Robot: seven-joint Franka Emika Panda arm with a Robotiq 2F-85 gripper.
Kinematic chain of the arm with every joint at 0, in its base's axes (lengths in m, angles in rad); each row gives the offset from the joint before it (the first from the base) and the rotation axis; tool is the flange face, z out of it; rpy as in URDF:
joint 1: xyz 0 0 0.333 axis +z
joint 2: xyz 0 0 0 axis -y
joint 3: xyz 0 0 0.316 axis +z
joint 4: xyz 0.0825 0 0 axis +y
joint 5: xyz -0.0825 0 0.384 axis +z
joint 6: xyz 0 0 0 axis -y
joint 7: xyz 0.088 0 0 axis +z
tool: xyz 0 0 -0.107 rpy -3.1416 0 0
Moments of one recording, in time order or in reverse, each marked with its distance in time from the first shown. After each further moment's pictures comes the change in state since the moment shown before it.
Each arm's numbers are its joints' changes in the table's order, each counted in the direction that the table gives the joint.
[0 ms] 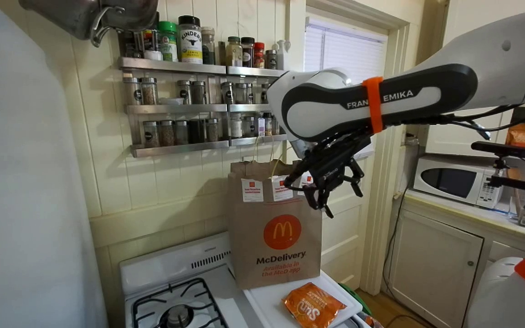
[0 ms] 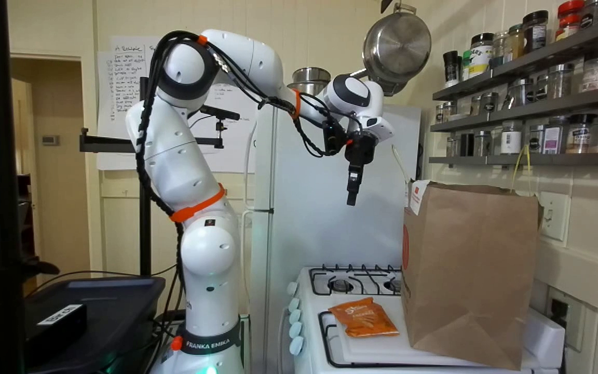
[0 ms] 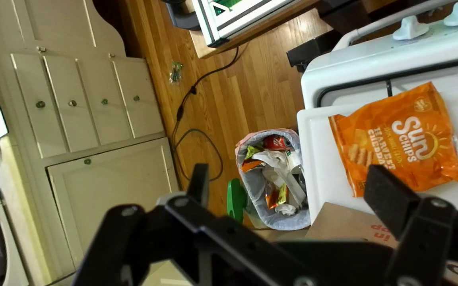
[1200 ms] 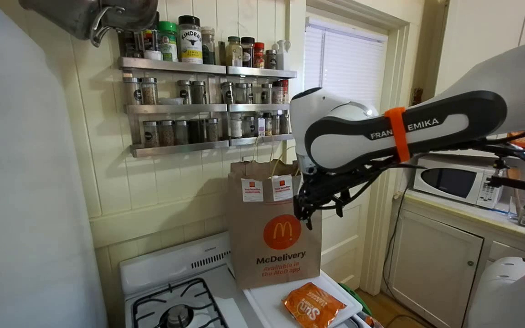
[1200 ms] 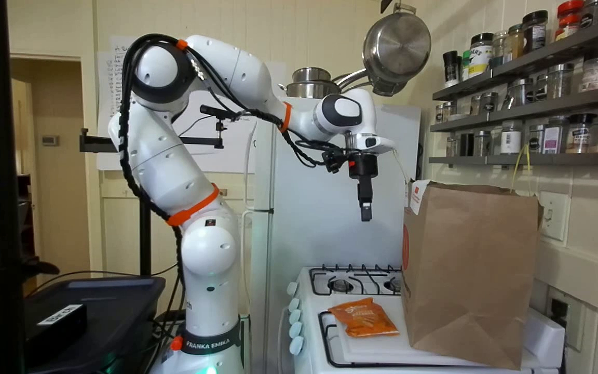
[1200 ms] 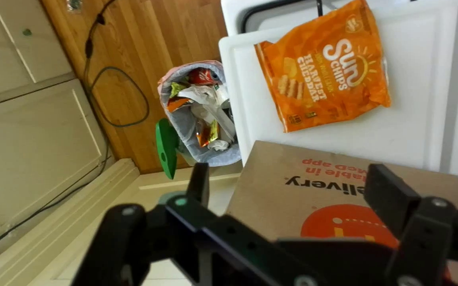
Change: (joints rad) arm 0.010 0.126 -0.055 0.257 0.062 0.468 0.001
